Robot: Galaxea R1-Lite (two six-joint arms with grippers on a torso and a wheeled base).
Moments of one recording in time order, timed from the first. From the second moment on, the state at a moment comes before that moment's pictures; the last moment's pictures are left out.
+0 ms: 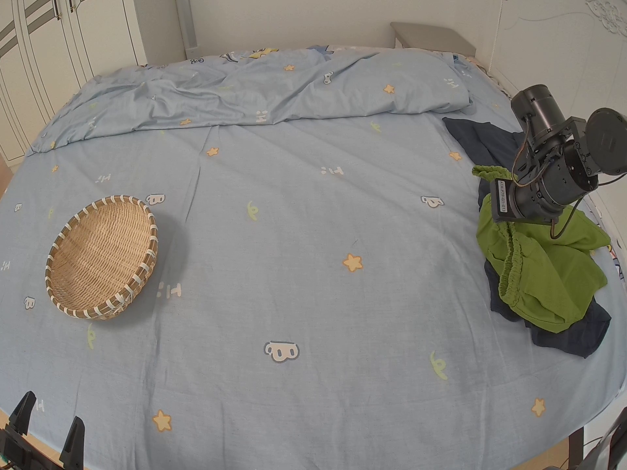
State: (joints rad) left arm 0.01 0.02 -0.02 0.00 -0.02 0.01; right arm 0.34 1.83 -1.65 0.69 -0.28 0.32
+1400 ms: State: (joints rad) left arm 0.01 0.02 -0.02 0.00 -0.02 0.01; right arm 1.01 2.12 -2.00 0.68 -0.27 0.58
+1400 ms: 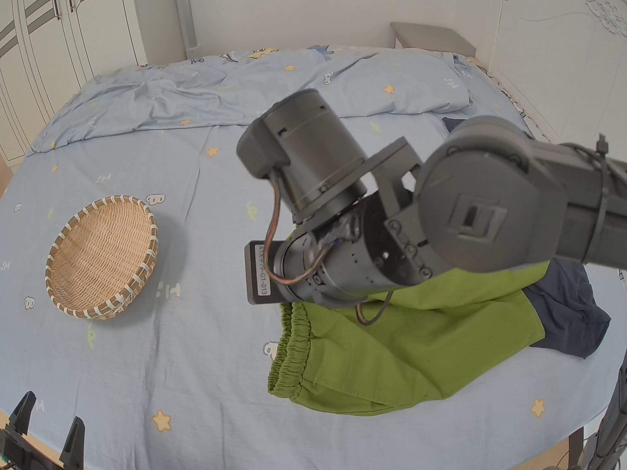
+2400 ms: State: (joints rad) left arm -0.02 0.26 -0.36 0.09 -0.32 -0.10; right arm 0.68 1.87 -1.90 0.76 0.08 0.63
